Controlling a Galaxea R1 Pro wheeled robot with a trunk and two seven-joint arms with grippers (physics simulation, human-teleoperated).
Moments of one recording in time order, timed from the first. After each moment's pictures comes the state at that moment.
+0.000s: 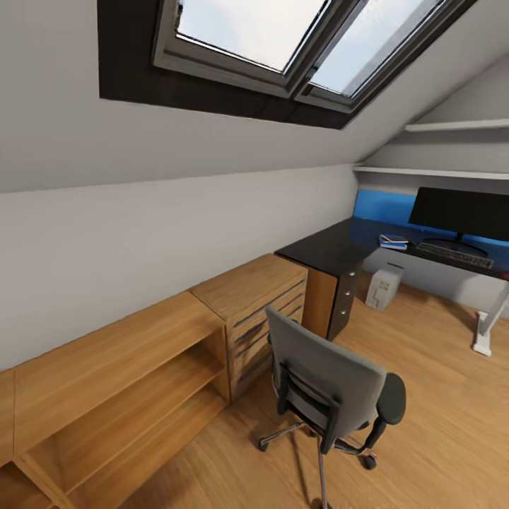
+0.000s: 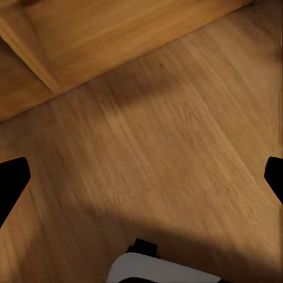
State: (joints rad) left arm -0.01 -0.03 -0.20 -0.29 0.34 -0.54 0.26; right arm -0.26 0.02 0.81 -0.02 -0.68 -0.77 -0.17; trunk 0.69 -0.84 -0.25
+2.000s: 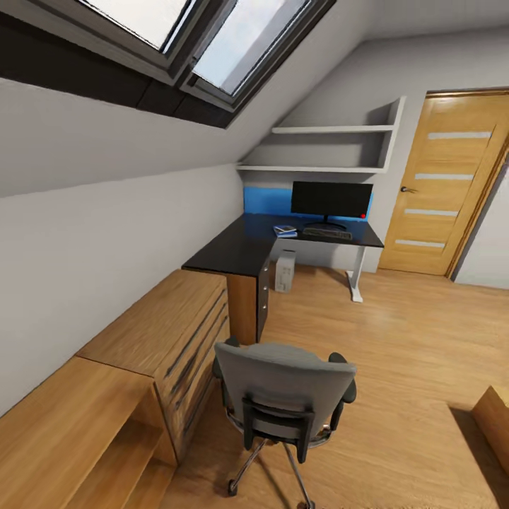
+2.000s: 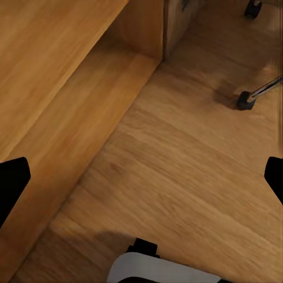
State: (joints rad) left arm -0.01 -0.03 -0.21 -0.29 0.34 -0.54 0.26; right arm -0.26 0.02 0.81 -0.02 -0.67 -0.76 -0.17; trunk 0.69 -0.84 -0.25
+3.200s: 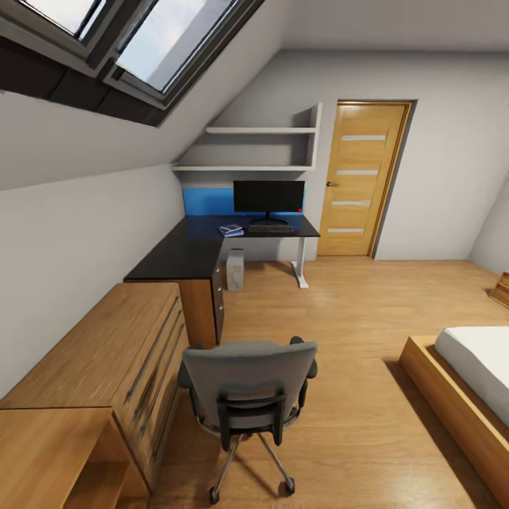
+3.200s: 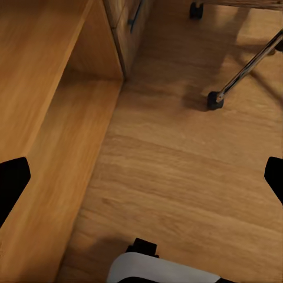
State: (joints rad) left arm -0.01 -0.03 -0.21 -0.29 0.34 -0.54 0.26; right arm -0.26 0.02 0.82 -0.02 -0.67 -0.76 -0.17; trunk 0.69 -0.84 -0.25
